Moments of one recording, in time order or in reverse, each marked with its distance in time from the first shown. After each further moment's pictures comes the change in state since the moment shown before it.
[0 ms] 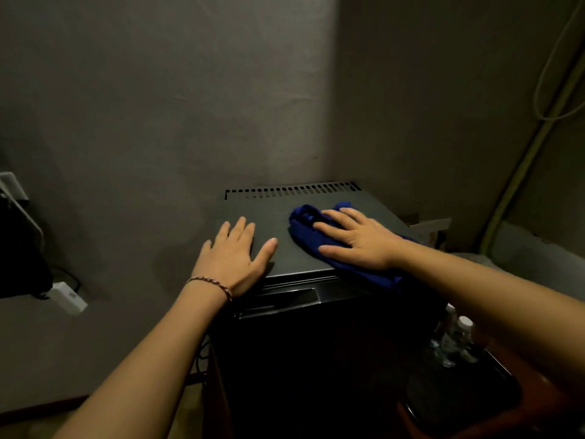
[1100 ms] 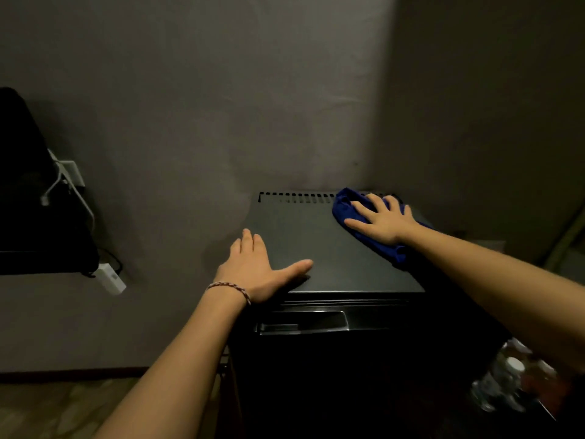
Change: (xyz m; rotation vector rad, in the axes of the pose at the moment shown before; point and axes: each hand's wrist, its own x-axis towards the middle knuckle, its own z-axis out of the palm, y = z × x) left_hand -0.003 -0.001 -0.012 -0.109 -0.172 -0.283; right_hand 0.108 0.035 -0.006 0.035 -0.054 0.265
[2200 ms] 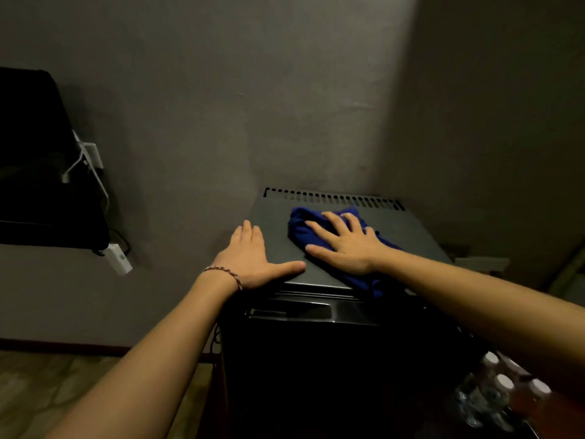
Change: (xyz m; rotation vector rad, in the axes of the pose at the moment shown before) left_hand -0.003 0.000 0.003 0.027 0.000 0.006; right_hand -0.062 -0.065 0.011 -0.043 -0.024 -0.318
